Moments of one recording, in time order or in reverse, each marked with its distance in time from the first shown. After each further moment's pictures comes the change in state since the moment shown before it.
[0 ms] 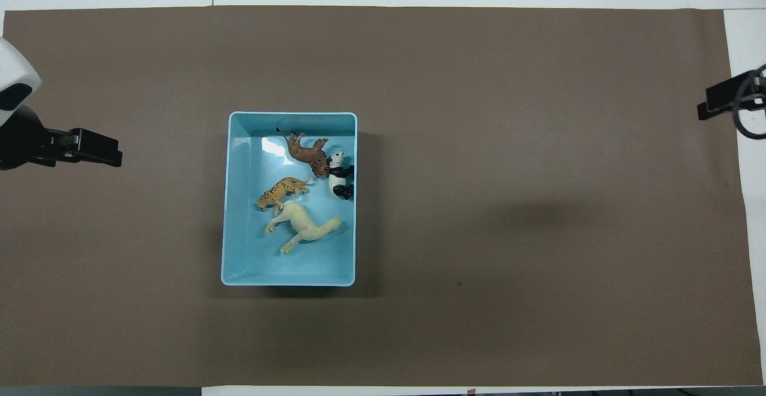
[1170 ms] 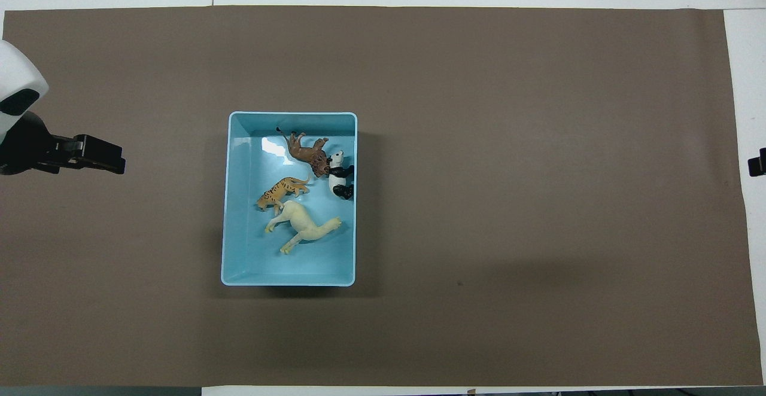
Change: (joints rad) left arm 0.000 0.000 -0.001 -0.008 0.000 -0.023 0.004; right arm -0.128 -0.195 0.160 -0.142 -0.104 -0.026 -0.009
